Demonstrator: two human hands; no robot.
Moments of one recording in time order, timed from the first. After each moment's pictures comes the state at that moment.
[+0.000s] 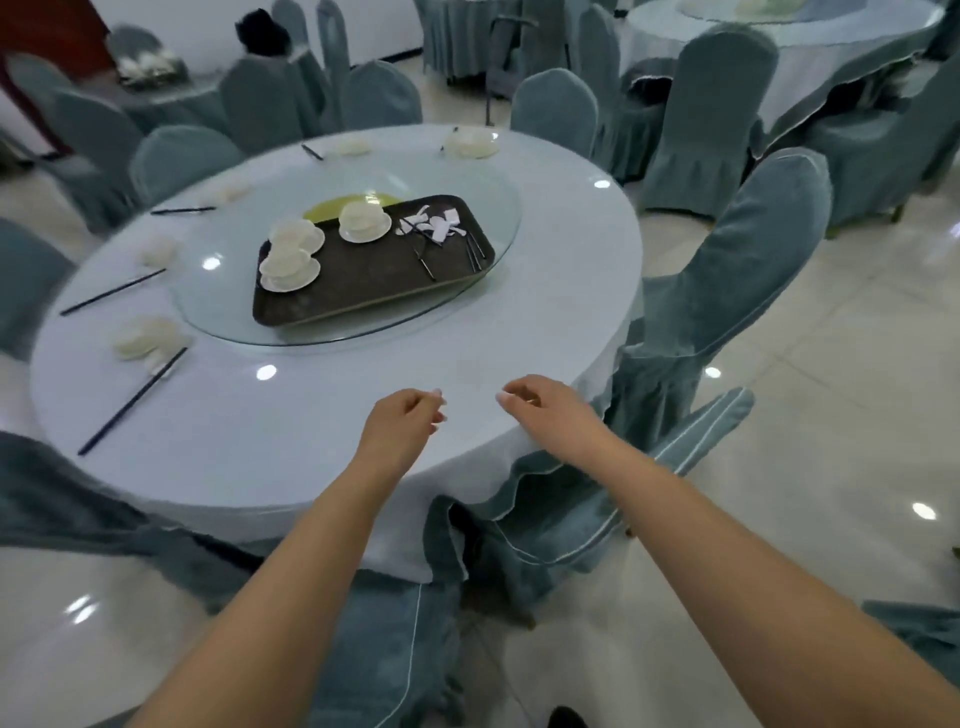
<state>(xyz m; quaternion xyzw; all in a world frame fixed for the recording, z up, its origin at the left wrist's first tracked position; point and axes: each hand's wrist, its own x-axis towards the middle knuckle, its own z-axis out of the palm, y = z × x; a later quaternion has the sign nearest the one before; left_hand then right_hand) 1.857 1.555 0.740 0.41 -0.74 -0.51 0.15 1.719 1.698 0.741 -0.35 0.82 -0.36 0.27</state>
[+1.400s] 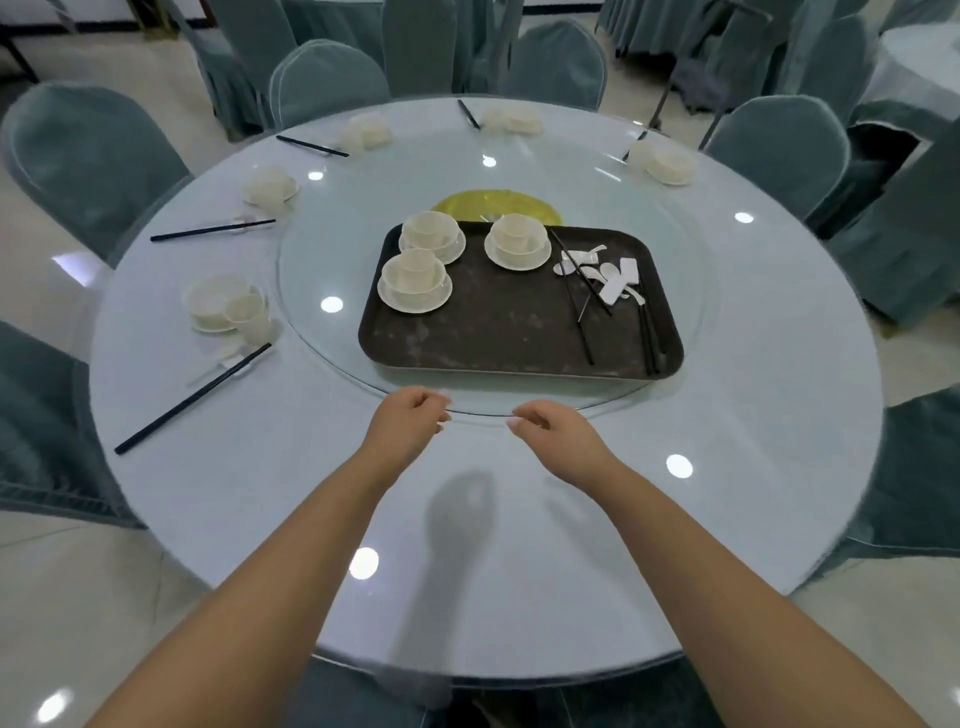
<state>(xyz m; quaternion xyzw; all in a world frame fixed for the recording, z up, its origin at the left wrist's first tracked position) 1.816 1.234 0.693 0.53 -0.64 -0.53 0.18 1.651 1.348 0.699 -0.41 0.79 -0.29 0.35</state>
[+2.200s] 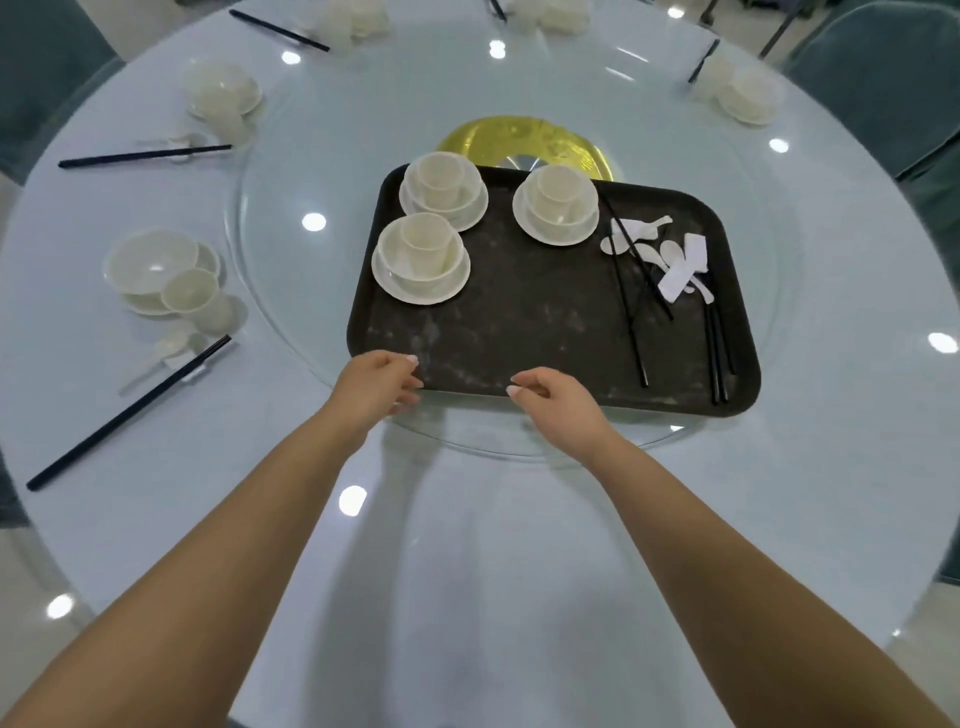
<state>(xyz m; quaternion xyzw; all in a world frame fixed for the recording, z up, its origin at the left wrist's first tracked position) 1.793 1.071 0.636 0.60 -0.53 -0.59 0.12 1.604 1.194 0.629 -0.37 0.80 -0.27 0.39</state>
